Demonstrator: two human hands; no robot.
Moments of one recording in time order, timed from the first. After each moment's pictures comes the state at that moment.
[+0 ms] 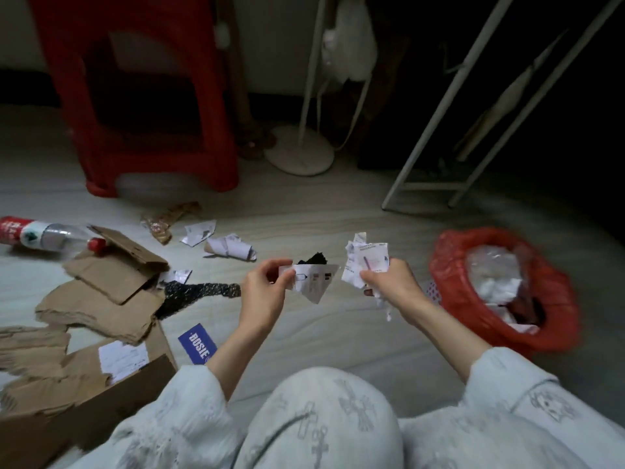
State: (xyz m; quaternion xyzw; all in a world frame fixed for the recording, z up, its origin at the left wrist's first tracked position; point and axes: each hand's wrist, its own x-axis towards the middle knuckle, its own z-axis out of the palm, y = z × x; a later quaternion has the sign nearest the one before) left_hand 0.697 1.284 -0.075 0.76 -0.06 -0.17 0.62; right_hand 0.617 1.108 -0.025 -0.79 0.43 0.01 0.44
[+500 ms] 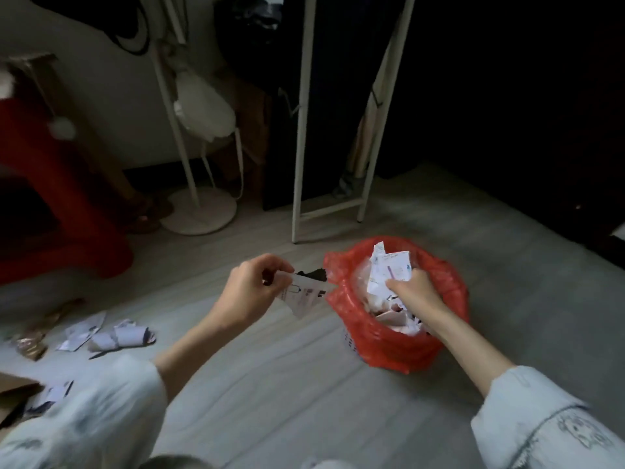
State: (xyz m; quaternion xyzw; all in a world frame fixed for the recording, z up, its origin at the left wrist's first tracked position) left_hand 0.642 1.115 0.044 0.78 -0.40 -0.17 0.46; right_hand 0.472 0.928 0.034 -0.72 0.52 -0.16 0.43
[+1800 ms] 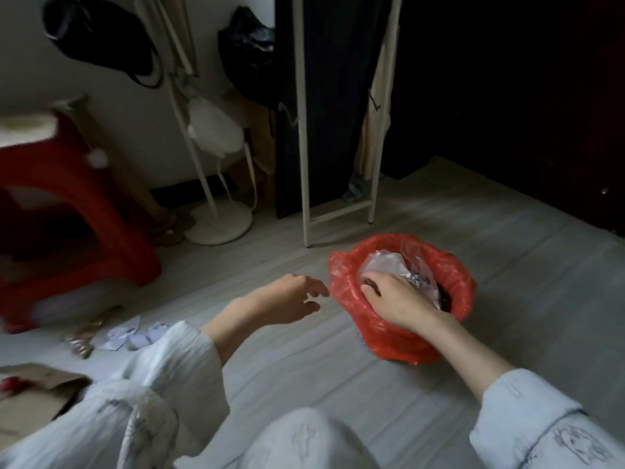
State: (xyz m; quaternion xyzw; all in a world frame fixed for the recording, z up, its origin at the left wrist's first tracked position) left_hand 0.607 1.078 0.053 0.75 -0.62 -0.21 0.09; right_hand 0.451 0.954 0.049 -0.91 0.34 -0.01 0.21
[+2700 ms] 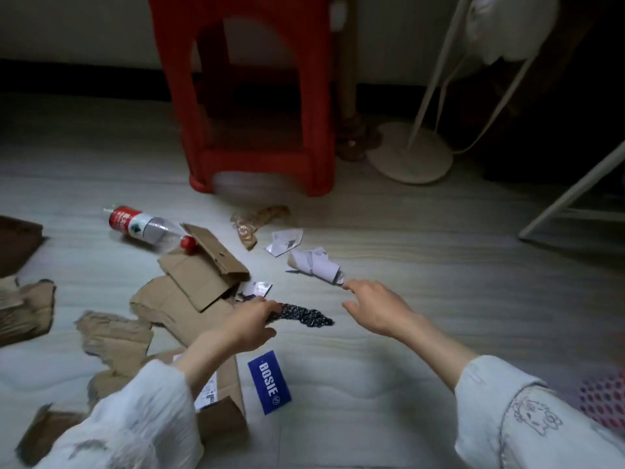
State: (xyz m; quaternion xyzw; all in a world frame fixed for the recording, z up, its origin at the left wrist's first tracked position) left_hand 0.832 1.376 -0.161 0.91 -0.23 -0.32 0.10; right_hand 0.786 1.157 -0.138 -0.95 0.07 0.25 0.16
